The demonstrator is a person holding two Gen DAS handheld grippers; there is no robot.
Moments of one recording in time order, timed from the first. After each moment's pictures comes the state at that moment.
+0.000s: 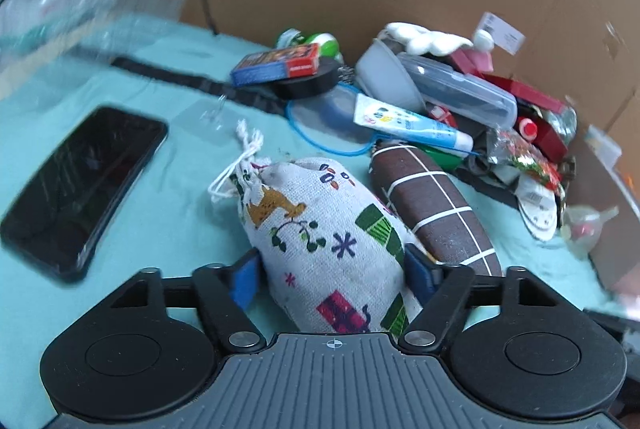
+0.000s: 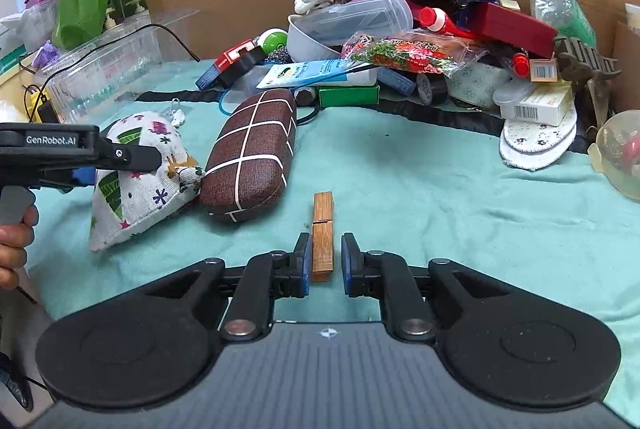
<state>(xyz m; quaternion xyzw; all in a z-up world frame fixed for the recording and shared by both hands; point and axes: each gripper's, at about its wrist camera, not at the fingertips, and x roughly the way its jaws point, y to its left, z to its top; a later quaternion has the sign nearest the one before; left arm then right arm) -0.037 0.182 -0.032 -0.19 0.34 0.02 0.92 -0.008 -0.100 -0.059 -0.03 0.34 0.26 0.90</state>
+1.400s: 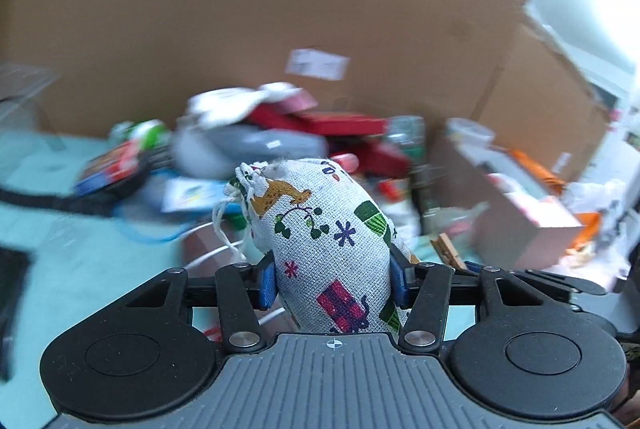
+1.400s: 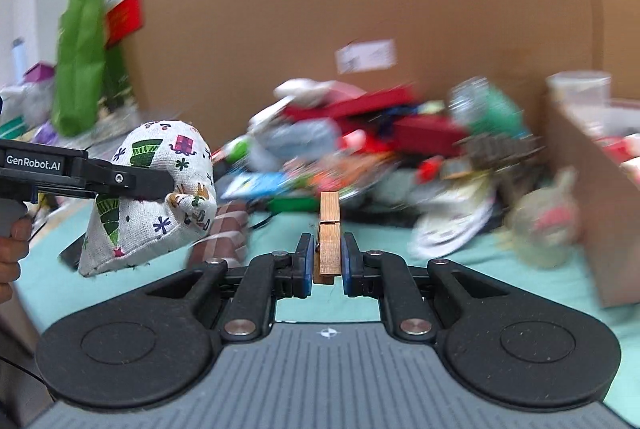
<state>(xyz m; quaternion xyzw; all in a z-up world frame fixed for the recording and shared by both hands) -0.021 0.074 0.063 -0.13 0.27 -0.13 0.94 -0.020 -0.185 0.008 0.02 0.22 0.23 0.95</state>
